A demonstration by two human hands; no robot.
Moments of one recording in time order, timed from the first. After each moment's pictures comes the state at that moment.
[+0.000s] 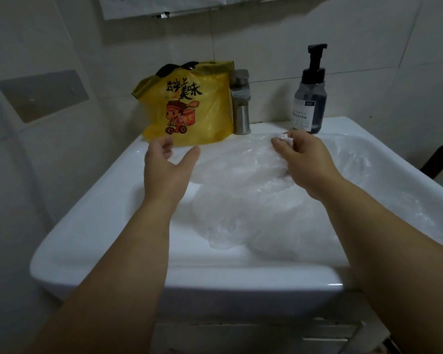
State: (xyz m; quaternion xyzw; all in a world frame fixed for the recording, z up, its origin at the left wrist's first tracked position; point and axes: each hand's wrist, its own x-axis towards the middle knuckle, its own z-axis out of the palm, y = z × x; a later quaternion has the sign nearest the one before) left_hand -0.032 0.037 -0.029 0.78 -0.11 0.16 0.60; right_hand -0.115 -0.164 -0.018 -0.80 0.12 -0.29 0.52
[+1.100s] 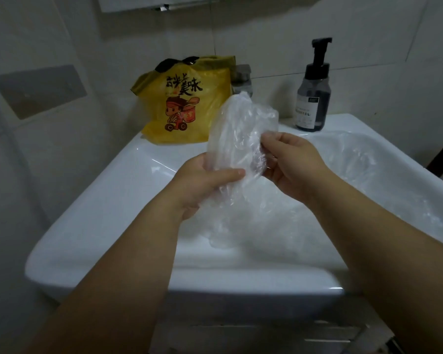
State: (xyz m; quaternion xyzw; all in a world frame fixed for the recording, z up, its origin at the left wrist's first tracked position) left_hand -0.053 0.018 -0.021 0.71 -0.21 -0.19 0.65; right_hand -0.109 -0.134 -0.011 -0.55 0.08 -0.16 0.81
